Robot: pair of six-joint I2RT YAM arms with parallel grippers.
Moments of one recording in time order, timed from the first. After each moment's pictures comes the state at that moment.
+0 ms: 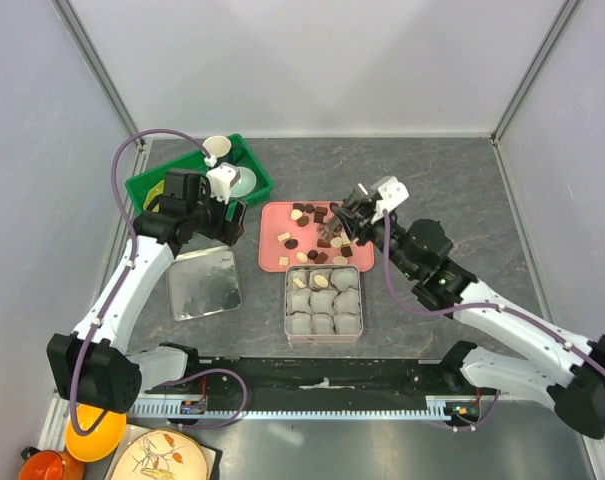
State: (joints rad) left arm -0.22 1.20 1.09 -0.65 0.18 0.22; right arm 0.77 1.07 0.78 0.43 0.08 -0.02
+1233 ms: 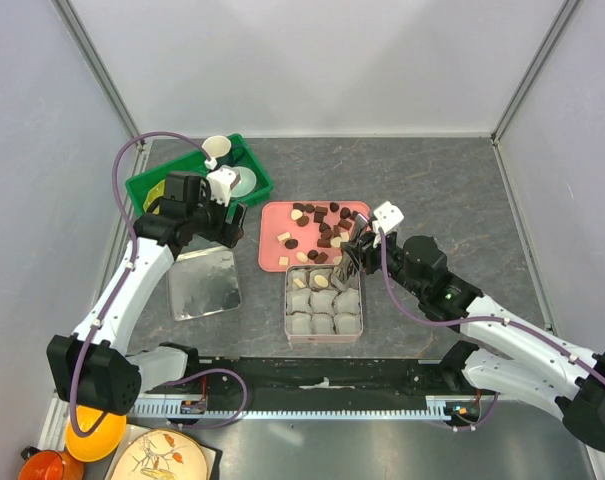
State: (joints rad) left arm -0.22 1.19 1.07 -0.65 0.18 0.22; right arm 0.77 0.92 0.59 0.17 0.05 0.07
